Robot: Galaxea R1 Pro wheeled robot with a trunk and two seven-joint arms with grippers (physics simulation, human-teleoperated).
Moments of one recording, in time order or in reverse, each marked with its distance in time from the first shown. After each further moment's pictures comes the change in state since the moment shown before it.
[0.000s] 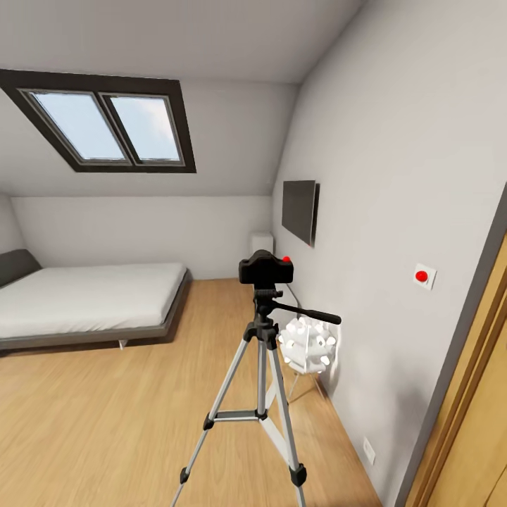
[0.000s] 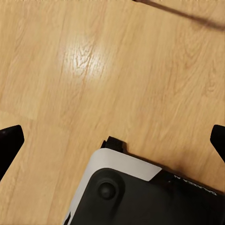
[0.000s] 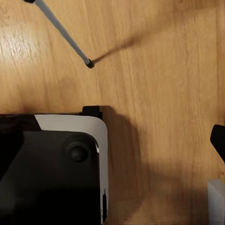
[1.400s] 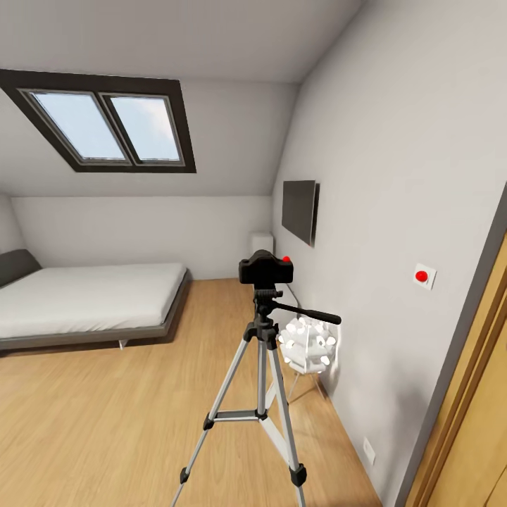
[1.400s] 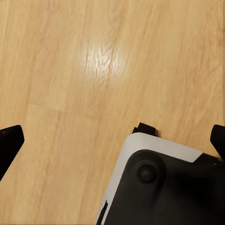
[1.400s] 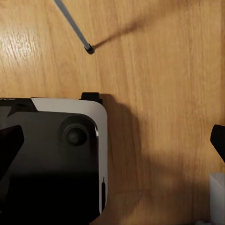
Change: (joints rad) left arm 0.149 0.023 -0.005 -0.007 -0.076 -0.131 0.000; right arm 0.099 0.001 0.000 -0.003 -0.001 -0.100 0.003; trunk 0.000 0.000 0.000
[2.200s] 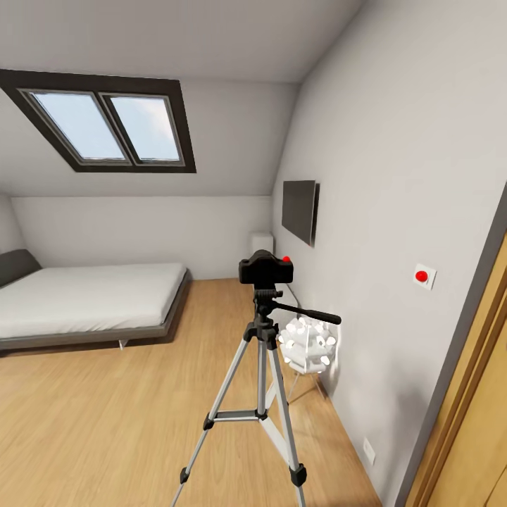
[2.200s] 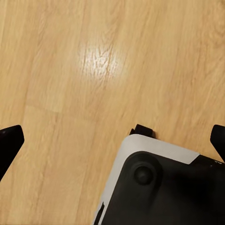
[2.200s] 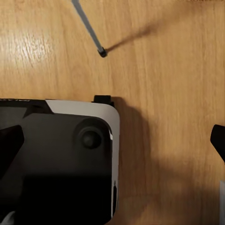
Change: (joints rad) left arm 0.000 -0.004 0.001 -0.007 0.004 -0.002 -0.001; right arm 0.000 0.034 0.000 -0.006 0.010 -0.008 -0.001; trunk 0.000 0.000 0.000
